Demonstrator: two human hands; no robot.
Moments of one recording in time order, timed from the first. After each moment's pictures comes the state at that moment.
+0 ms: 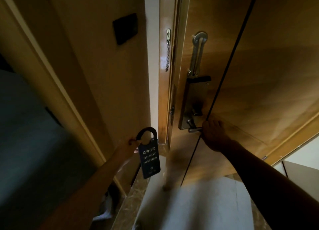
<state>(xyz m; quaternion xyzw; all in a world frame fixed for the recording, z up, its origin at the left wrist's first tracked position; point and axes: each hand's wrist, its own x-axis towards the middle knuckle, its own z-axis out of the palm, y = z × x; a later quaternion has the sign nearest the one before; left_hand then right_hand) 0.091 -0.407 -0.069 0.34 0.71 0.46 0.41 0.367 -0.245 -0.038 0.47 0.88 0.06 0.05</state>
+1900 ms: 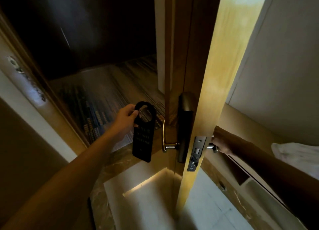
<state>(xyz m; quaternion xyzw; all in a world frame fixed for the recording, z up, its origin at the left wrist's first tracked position) 0.312 -0.300 0.027 0.68 0.44 0.32 0.50 0.617 -0.474 -0.039 0.61 0.77 -0.08 -0.15</state>
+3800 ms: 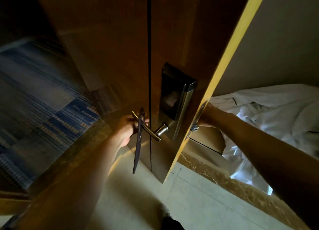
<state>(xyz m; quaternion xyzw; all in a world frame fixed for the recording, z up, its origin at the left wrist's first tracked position) 0.604 -0.388 -0.082 0.58 0.35 0.09 0.73 0.783 -0.586 -0.013 0.87 0.49 -0.11 0.05</state>
